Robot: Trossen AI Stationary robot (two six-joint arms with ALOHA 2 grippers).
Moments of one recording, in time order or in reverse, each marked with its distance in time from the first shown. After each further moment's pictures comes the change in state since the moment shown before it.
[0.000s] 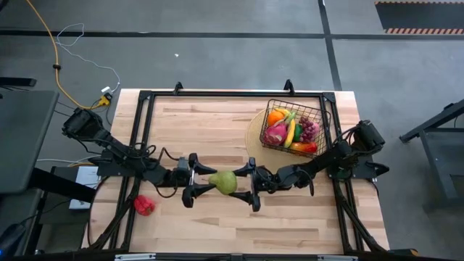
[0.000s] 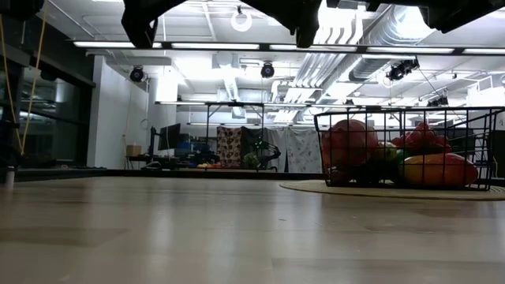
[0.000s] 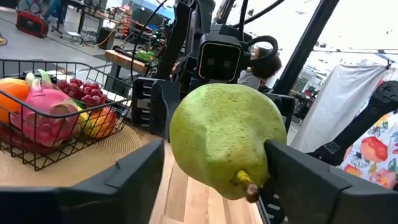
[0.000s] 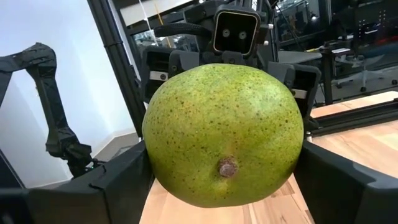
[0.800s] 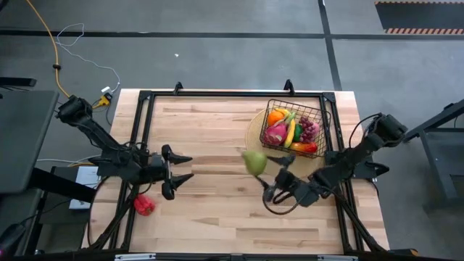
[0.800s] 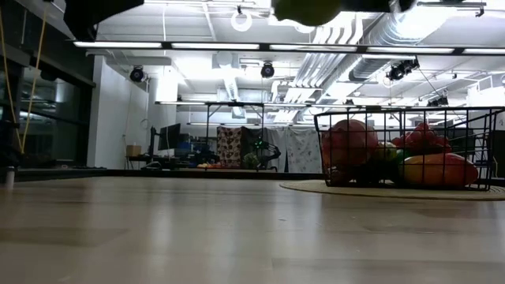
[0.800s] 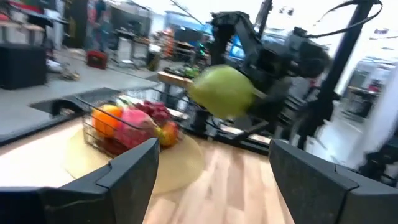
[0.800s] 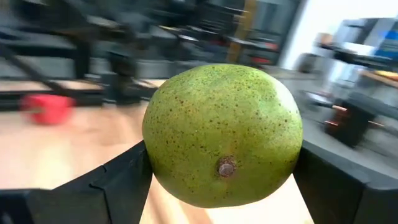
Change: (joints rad) left arm -0.239 -0.385 -0.158 -0.199 -0.392 0.195; right arm 0.226 -0.280 0.003 -0.656 0.803 -0.159
